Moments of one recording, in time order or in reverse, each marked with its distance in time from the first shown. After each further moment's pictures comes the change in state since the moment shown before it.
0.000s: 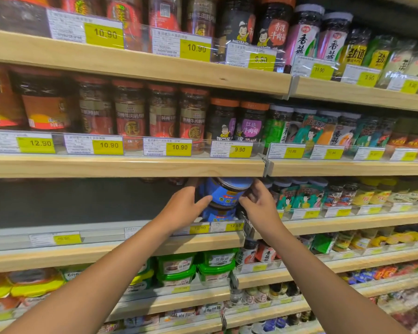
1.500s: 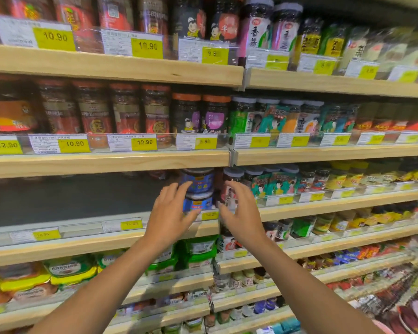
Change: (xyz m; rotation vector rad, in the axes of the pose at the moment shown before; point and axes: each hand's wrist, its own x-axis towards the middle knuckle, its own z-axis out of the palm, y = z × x) left_hand -0.034 0.007 0.052 0.358 0.187 0.213; right_hand -0.039 0.024 -0.033 -0.484 0.048 -0.216
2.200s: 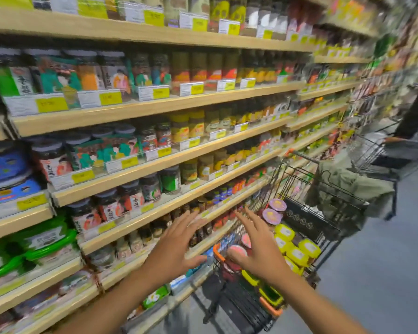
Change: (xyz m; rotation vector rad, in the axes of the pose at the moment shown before) left_hand -0.121 0.321 0.163 -0.365 -0.580 0.529; right_hand -0.291 0.205 -0.289 -0.452 -0.021 0.340
